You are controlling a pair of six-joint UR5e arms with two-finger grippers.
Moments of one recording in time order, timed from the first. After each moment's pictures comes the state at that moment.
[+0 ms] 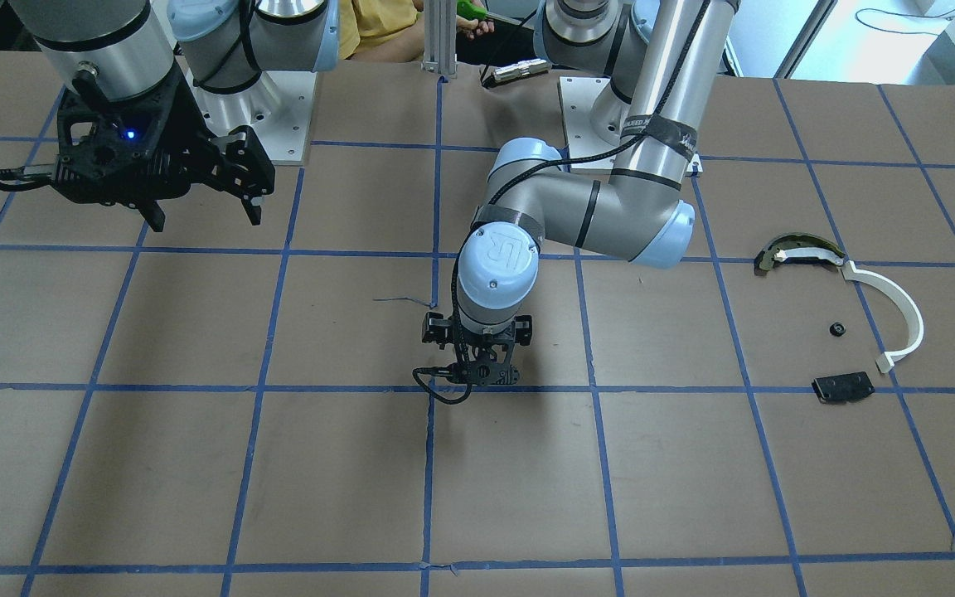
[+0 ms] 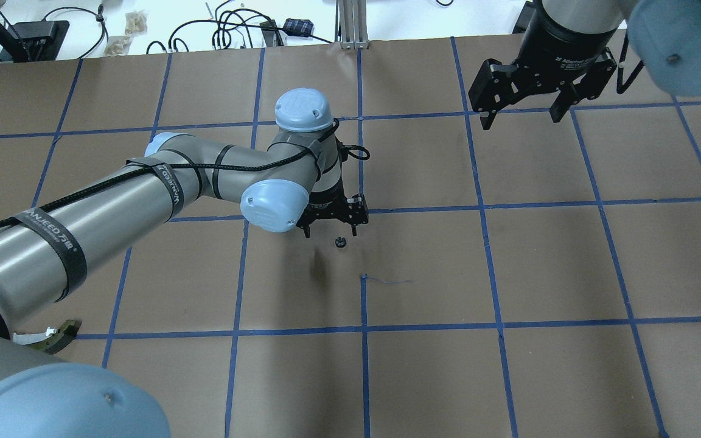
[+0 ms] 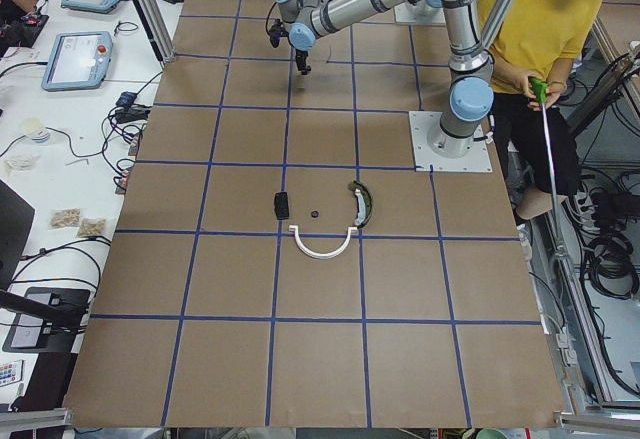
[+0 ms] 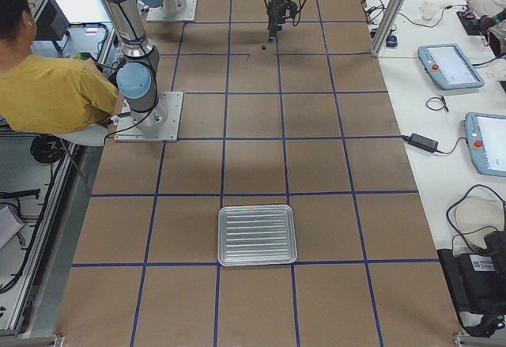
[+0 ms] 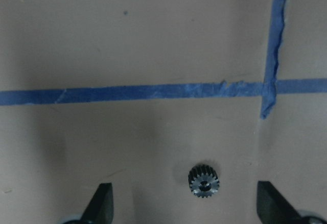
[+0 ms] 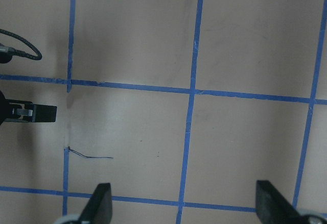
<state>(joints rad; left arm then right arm) -1.88 -2.06 -1.74 -1.08 1.49 -0.30 1.60 -1.53 1.51 -1.58 -1.55 -0.06</state>
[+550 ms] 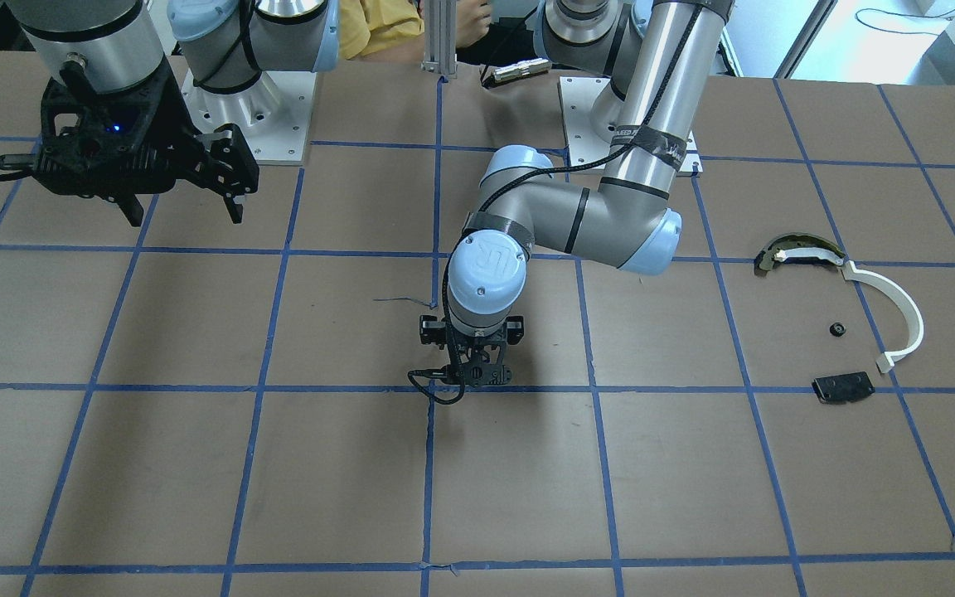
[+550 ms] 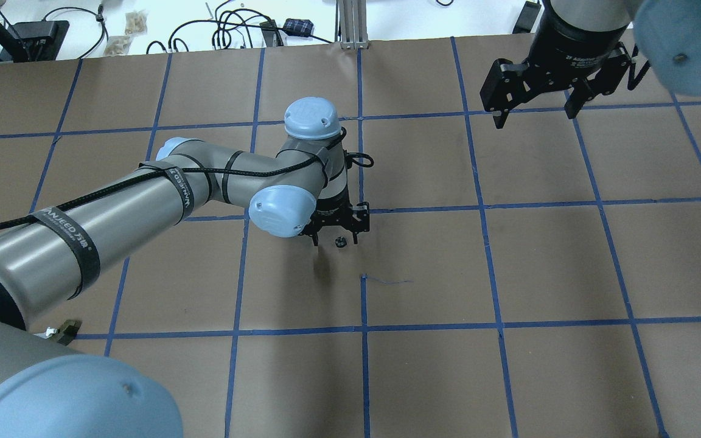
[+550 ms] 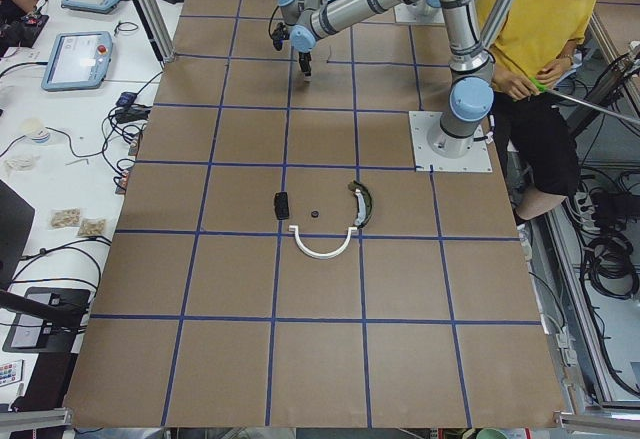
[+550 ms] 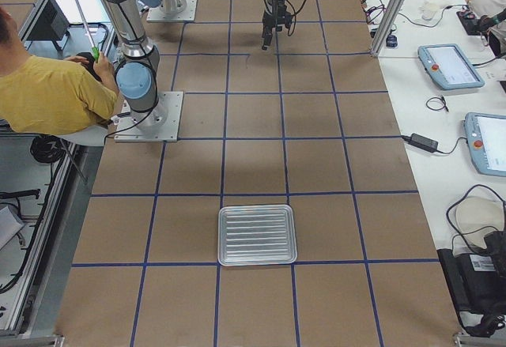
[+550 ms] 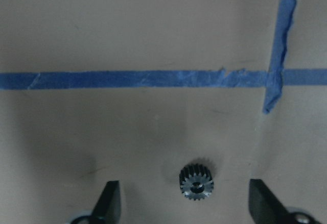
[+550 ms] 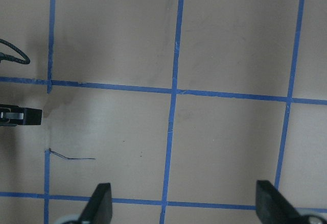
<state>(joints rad) -1.89 -2.08 -1.74 -1.07 1.49 -0.32 1.60 -1.54 1.51 -1.59 -1.60 -0.06</state>
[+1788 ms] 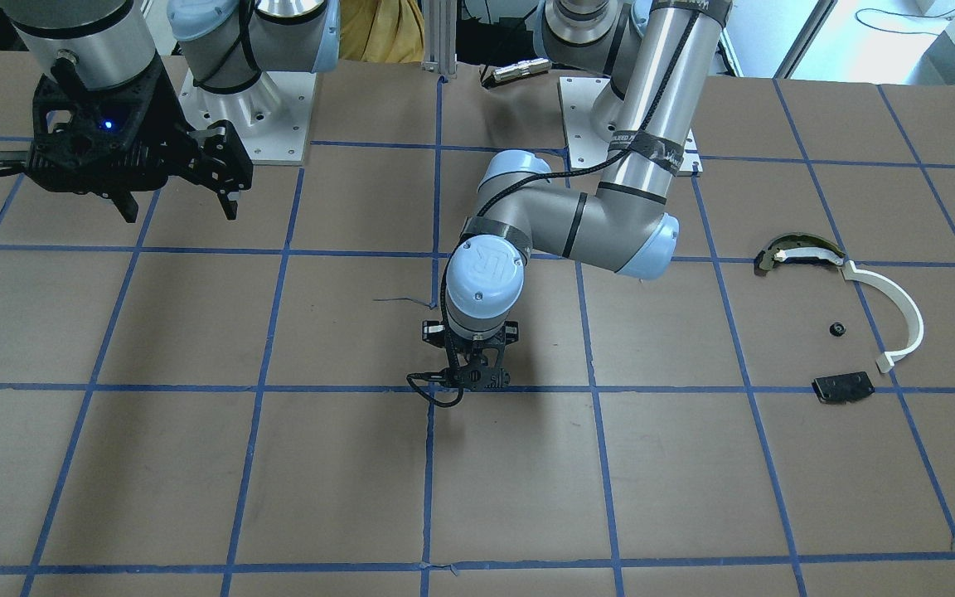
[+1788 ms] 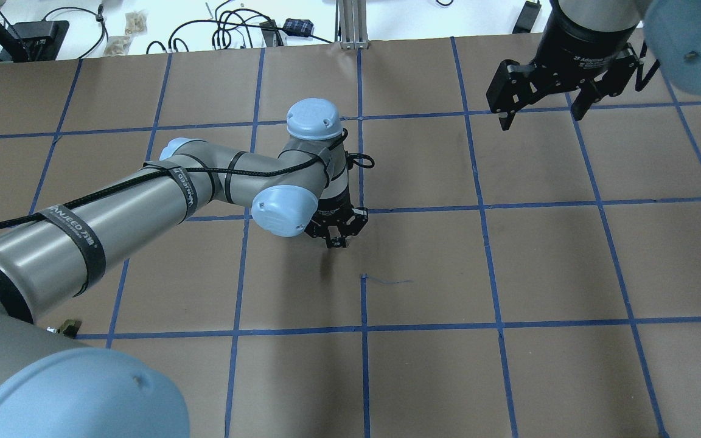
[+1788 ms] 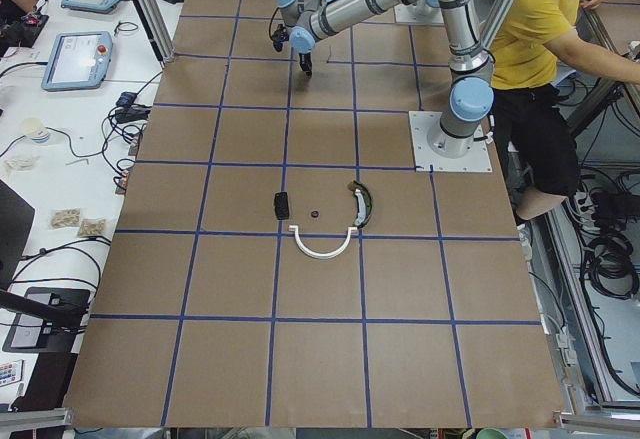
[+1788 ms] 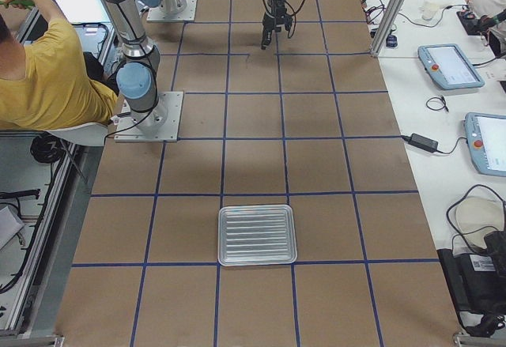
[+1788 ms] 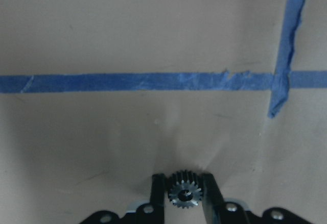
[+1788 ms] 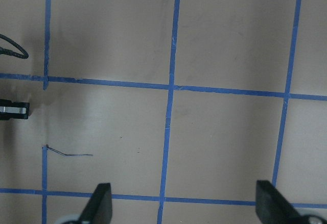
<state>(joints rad) -1.89 -2.10 -1.73 -1.07 1.49 -0.32 1.59 -1.55 1.51 -1.57 -1.60 -0.06</state>
